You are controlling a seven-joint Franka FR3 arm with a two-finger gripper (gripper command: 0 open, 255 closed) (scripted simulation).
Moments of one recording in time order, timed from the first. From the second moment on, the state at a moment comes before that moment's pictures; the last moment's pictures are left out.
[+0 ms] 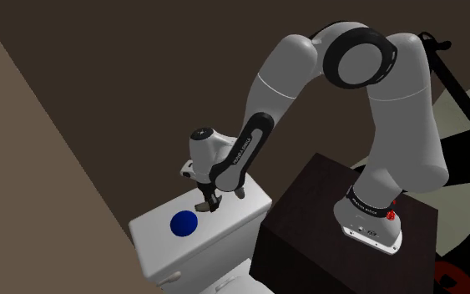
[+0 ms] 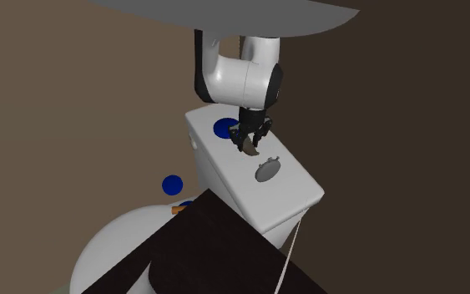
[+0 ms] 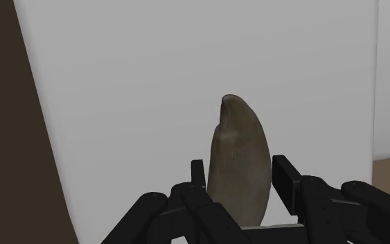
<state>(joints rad) 0.42 0.57 0.13 -2.16 -0.05 2.68 -0.61</state>
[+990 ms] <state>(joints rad) 0.41 0.47 0.15 -2.19 -0.03 2.61 -0.62</state>
